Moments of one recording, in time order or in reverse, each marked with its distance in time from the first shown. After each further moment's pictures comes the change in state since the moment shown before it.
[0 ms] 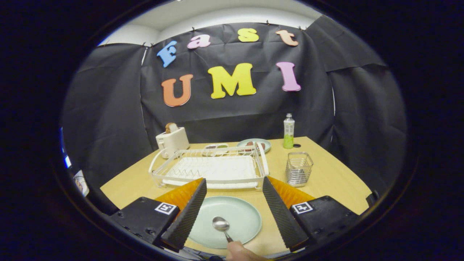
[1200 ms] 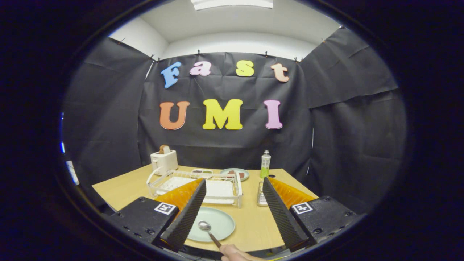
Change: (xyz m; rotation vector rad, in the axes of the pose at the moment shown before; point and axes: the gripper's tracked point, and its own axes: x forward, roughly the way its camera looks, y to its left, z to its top) arm -0.098 -0.007 0.038 -0.108 -0.249 -0.130
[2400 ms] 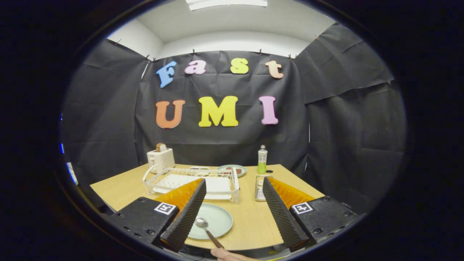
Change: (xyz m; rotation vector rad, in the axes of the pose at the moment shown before) arm -0.005 -0.006 -0.031 0.044 0.003 -0.024
